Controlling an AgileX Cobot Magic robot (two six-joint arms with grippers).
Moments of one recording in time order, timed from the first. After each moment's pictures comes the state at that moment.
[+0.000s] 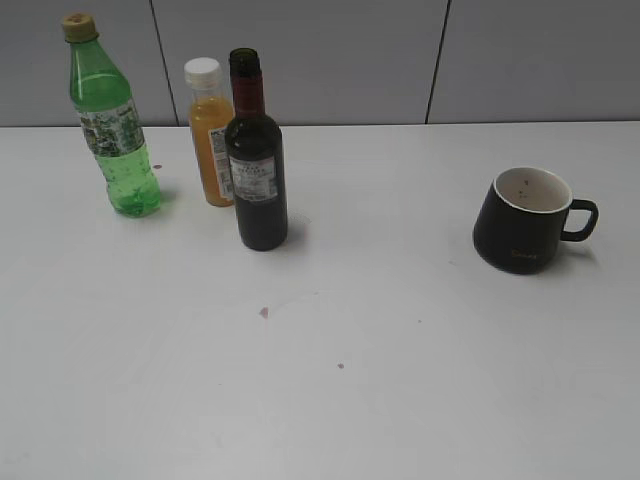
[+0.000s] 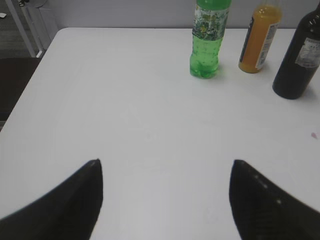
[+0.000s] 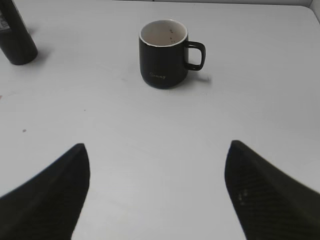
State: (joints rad) left arm -0.04 -0.01 -0.51 -0.05 1.06 0.07; right arm 0.02 0.00 -0.41 0.18 0.94 -0.12
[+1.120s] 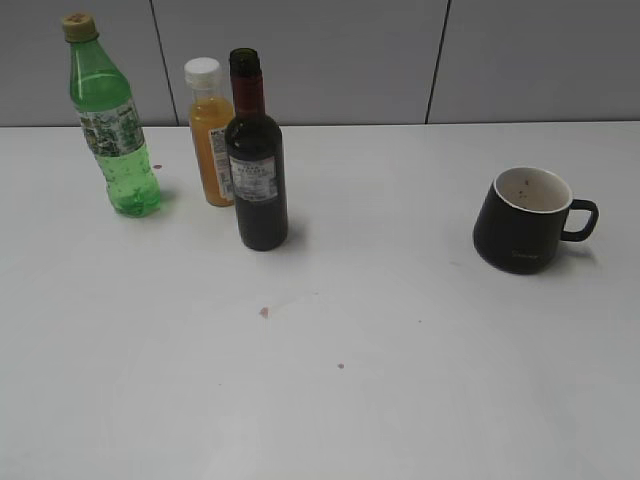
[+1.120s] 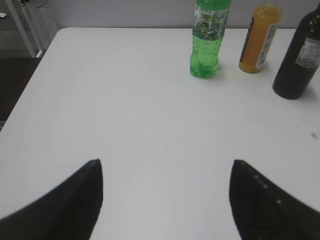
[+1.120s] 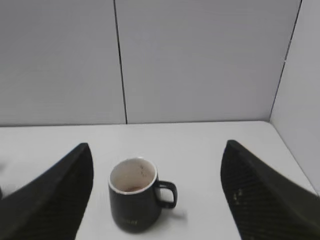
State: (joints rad) left arm -0.04 -0.01 -0.51 -0.05 1.06 0.07; right arm 0.02 0.41 -0.42 0.20 0.20 -0.13
